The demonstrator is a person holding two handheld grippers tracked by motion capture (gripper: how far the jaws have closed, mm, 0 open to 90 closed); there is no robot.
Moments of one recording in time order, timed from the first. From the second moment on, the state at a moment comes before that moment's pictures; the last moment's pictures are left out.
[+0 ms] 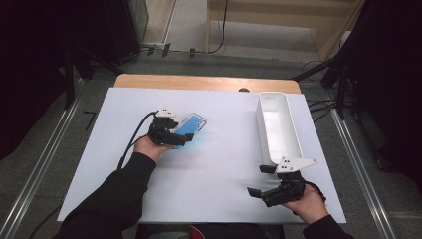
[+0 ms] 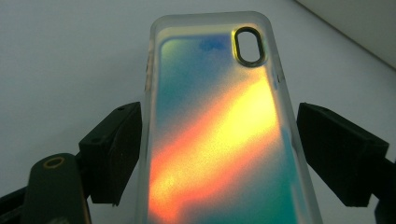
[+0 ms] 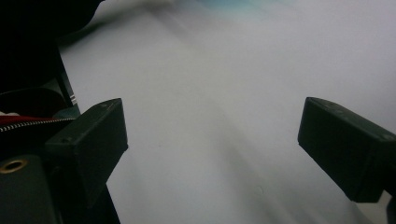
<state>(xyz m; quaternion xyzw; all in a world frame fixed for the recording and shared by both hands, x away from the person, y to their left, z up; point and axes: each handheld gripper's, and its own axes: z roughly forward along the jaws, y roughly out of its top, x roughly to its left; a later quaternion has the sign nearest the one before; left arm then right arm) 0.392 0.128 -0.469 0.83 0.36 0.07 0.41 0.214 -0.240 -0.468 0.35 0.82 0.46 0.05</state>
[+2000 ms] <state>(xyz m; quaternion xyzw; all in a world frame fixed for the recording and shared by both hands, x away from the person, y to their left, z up) 0.335 0.122 -0.467 0.78 0.40 0.03 0.47 0.214 -0.226 -0.459 0.37 0.80 0.46 0.05</state>
